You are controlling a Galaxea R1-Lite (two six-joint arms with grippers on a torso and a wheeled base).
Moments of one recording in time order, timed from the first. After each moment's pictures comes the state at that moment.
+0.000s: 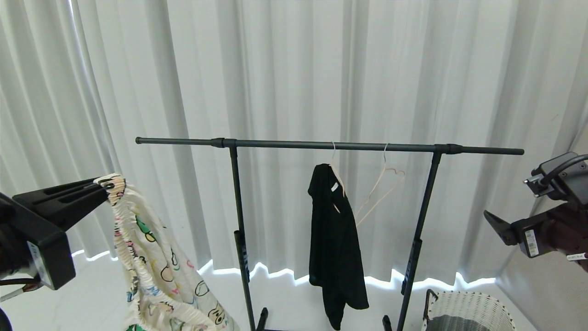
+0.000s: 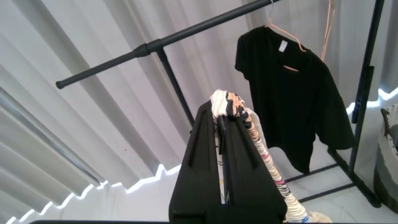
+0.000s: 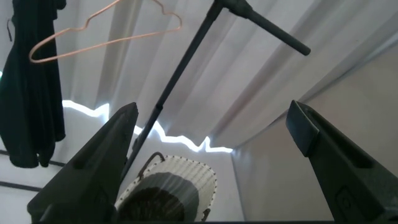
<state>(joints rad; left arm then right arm) -0.64 0.96 -0.73 -0.05 0.37 0.29 0.44 1.24 -0.48 -0.54 -0.45 -0.33</state>
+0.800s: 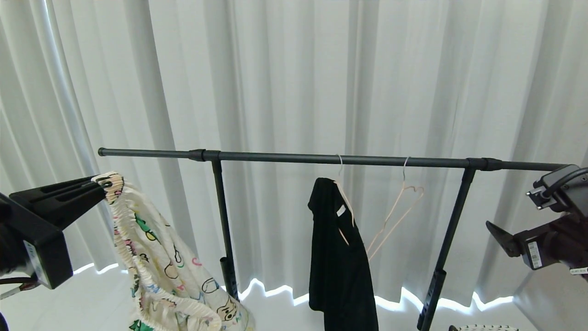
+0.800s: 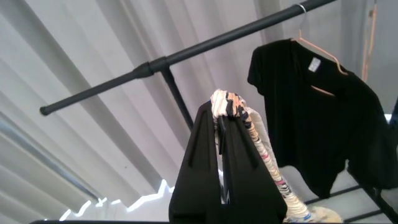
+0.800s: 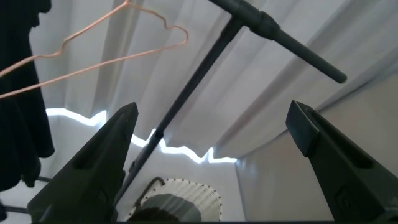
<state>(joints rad) -0.64 0.95 -0.73 -0.05 0.37 0.31 0.44 1.23 -0.44 -0.54 -0.45 -0.31</state>
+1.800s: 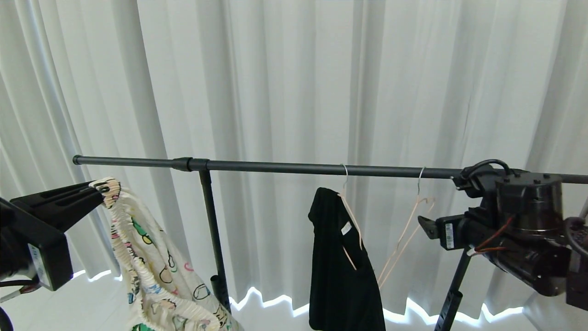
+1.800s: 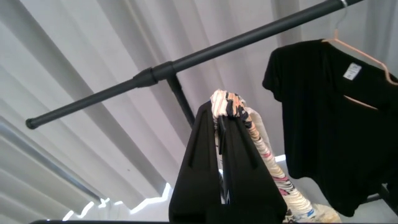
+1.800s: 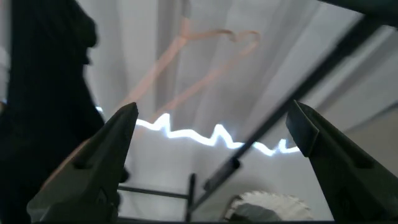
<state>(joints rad) -0.60 0.95 -0.71 -0.05 0.37 0.31 0.57 1.60 -0.62 -0.57 -0.45 0.13</state>
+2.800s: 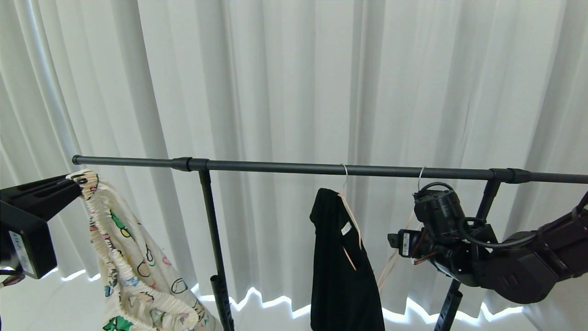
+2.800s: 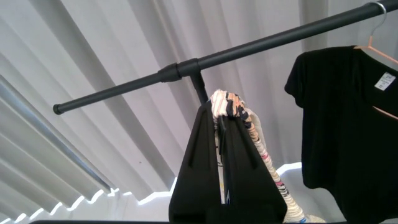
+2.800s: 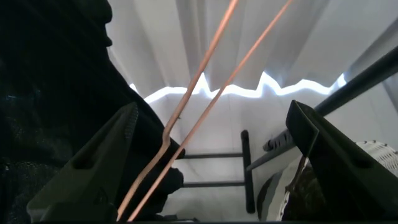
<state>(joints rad) -0.52 0.93 -0.72 -0.05 0.37 0.30 0.61 1.89 -0.77 -0.43 -0.46 0.51</state>
